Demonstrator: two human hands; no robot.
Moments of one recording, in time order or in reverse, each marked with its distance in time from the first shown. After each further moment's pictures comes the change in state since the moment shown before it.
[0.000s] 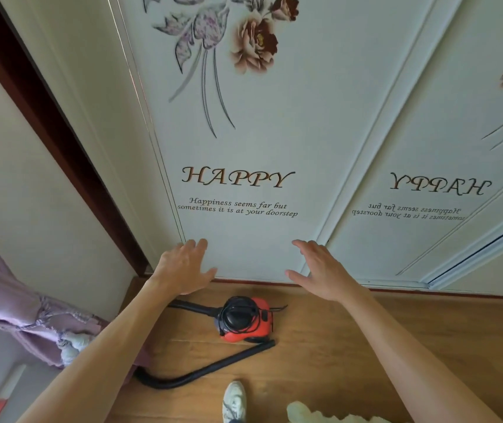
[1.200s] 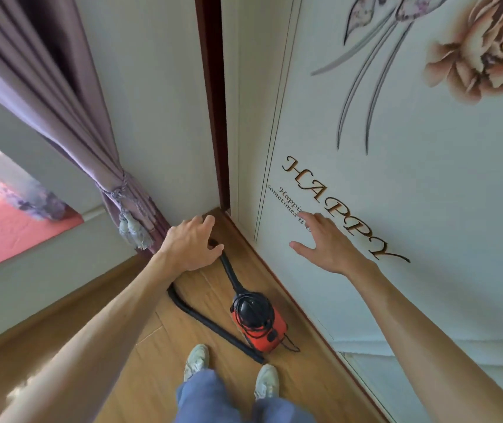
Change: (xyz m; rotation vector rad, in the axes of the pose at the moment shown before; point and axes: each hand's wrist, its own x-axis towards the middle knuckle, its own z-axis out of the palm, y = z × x) left_hand 0.058 0.005 0.035 -0.153 0.036 -0.821; right_hand 0.303 -0.017 -0.014 -0.111 -0.401 -0.719
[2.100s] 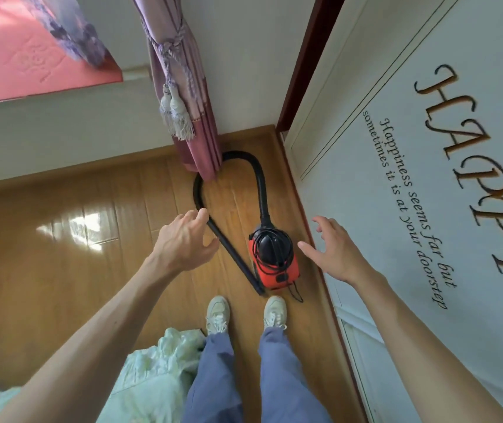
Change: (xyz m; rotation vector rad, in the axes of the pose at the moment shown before) left_hand -0.119 -0.035 0.177 -0.201 -0.090 -0.423; right_hand 0.024 0.016 0.176 0.022 -0.373 -0.022
